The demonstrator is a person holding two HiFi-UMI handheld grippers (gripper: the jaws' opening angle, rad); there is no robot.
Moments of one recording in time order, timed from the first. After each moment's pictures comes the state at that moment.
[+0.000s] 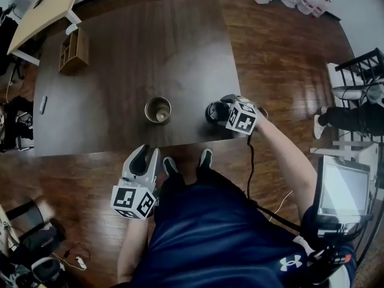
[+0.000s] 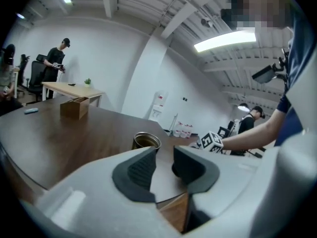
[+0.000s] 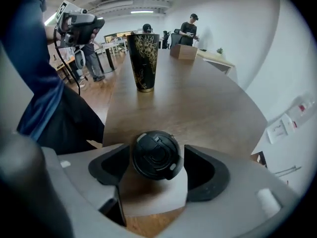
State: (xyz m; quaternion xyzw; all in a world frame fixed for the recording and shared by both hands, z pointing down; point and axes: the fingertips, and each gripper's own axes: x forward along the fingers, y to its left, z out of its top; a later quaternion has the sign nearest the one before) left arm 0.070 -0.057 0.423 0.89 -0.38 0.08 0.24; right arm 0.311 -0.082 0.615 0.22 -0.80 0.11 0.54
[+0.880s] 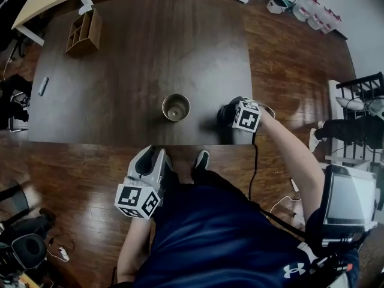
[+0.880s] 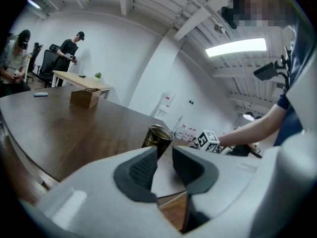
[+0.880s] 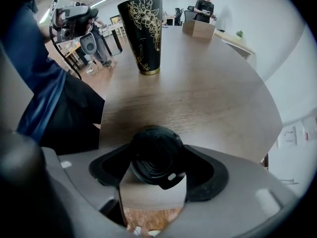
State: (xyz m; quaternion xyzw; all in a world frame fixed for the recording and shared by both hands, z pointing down) left arm 0.035 -0.062 0.454 0.87 -0.40 0.06 0.29; right arm 0.304 -0.092 0.643 0.13 -0.75 0.14 0.63
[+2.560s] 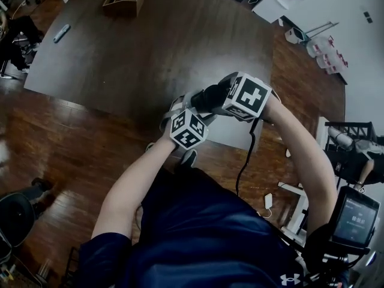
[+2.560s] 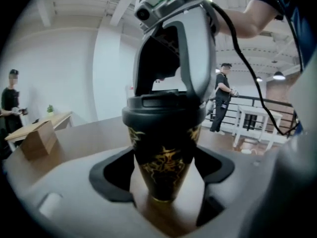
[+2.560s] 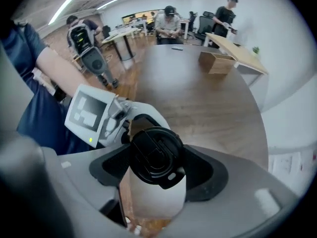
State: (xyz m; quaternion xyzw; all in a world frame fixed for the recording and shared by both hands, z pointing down) left arm 0.132 -0.150 0.546 0.94 -0.25 0.23 0.06; right arm 0.100 -0.154 0.478 0.10 -0.76 0.13 0.63
